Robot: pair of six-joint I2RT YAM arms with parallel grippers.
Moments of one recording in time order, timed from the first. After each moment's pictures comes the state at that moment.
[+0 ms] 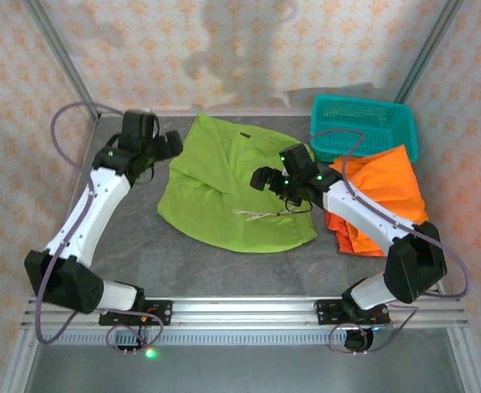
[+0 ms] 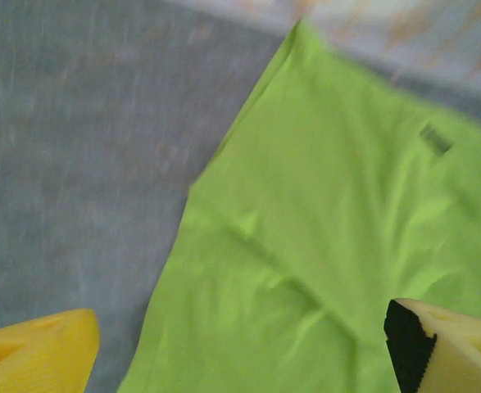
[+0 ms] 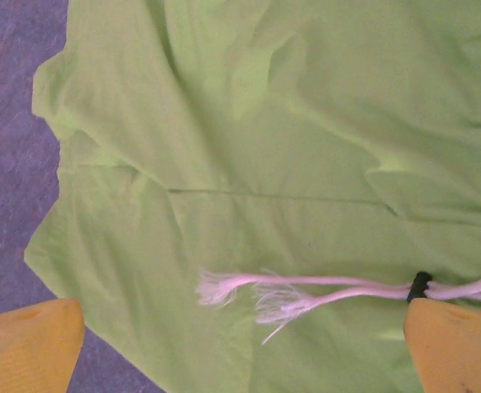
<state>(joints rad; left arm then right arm) -0.17 1.33 1.17 -0.70 -0.16 -0.49 0.54 1.48 1.16 -0.58 -0.15 0.79</state>
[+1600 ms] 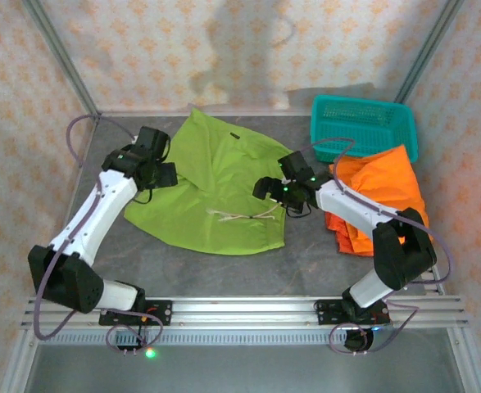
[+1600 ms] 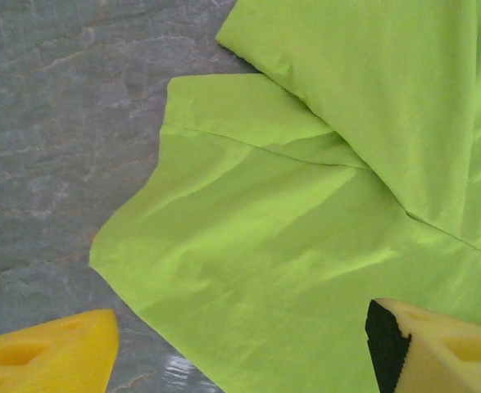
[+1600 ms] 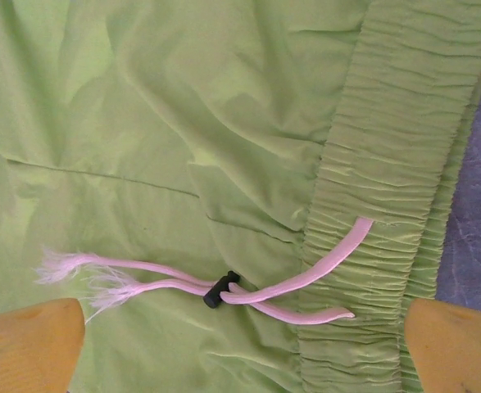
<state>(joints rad) -0.19 1.35 1.28 -1.02 -0.25 -0.44 0.53 1.55 1.06 -0.53 -0.19 0.77</state>
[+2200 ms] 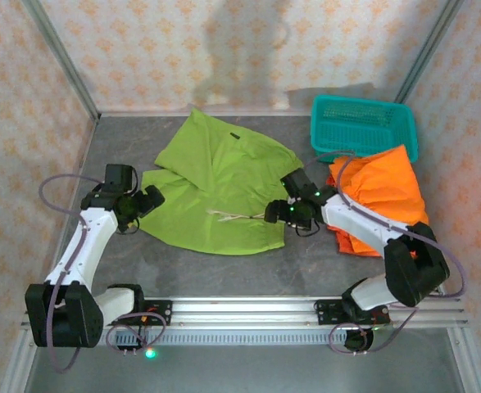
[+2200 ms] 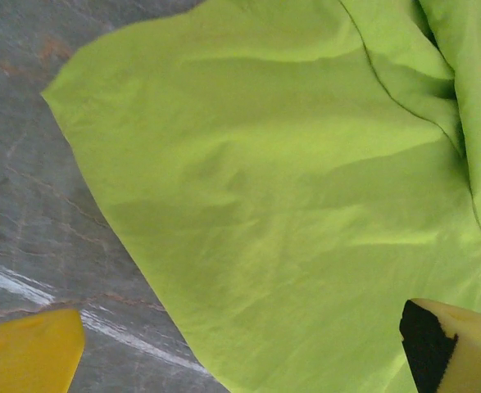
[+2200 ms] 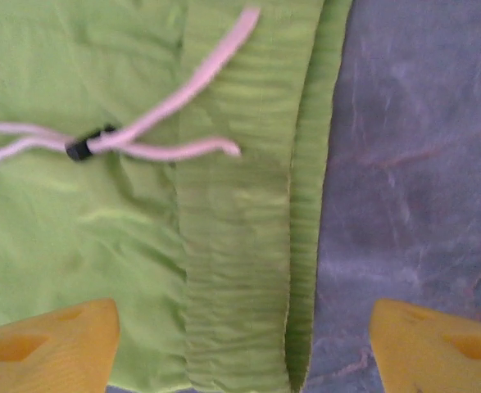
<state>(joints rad) 0.07 1.14 0.83 -0.81 0.07 -0.68 0.61 1.40 0.88 -0.68 -0.14 0.71</state>
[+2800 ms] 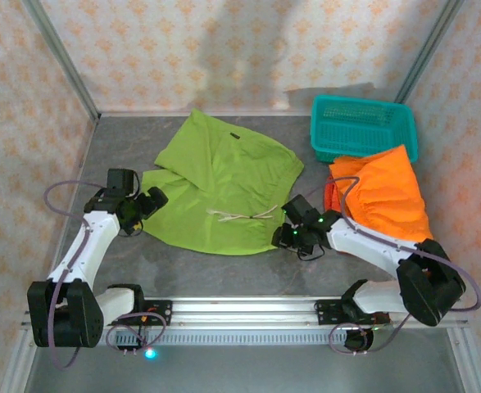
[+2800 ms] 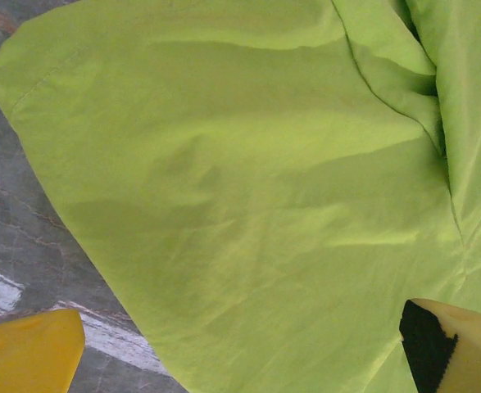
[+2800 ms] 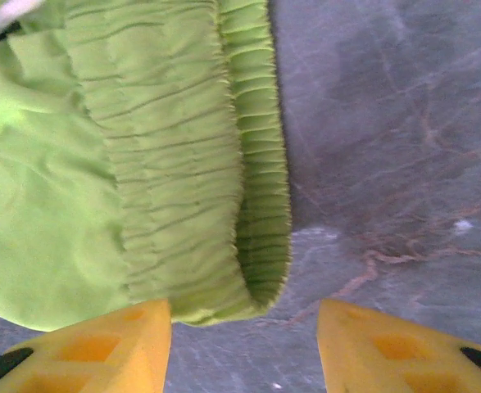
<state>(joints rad) 0.07 1.14 0.78 -0.72 0.12 -0.71 0.68 1.29 0.67 -0.57 -0.18 0.96</state>
